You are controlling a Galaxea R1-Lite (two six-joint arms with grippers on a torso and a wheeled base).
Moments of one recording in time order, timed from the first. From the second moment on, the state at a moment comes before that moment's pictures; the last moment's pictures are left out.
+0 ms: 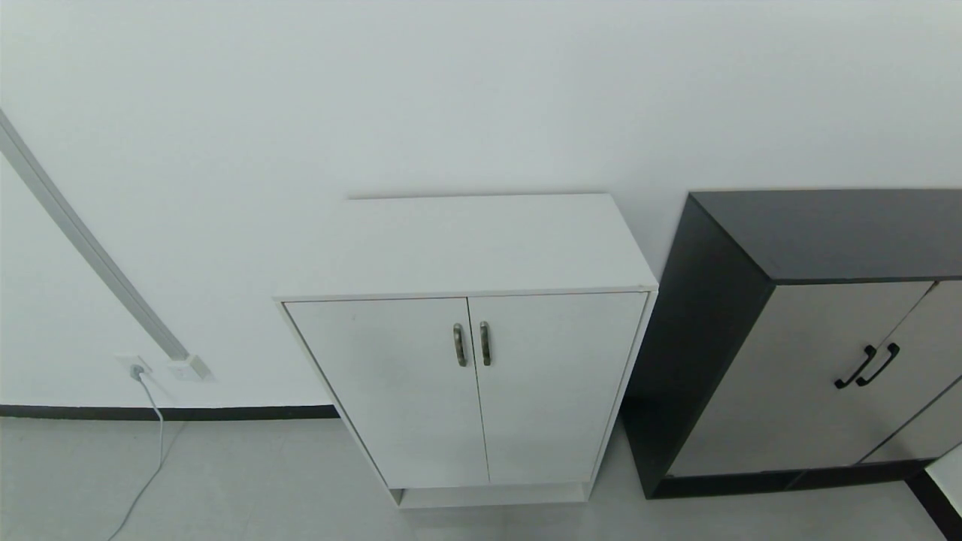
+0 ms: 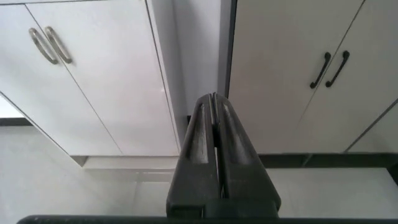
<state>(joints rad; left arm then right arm) 0.00 0.00 0.00 0.00 0.00 -0.01 0.01 0.01 0.00 0.00 0.04 0.02</state>
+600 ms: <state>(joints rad) 0.00 0.00 0.00 0.00 0.00 0.00 0.00 0.00 0.00 0.00 0.05 0.02</state>
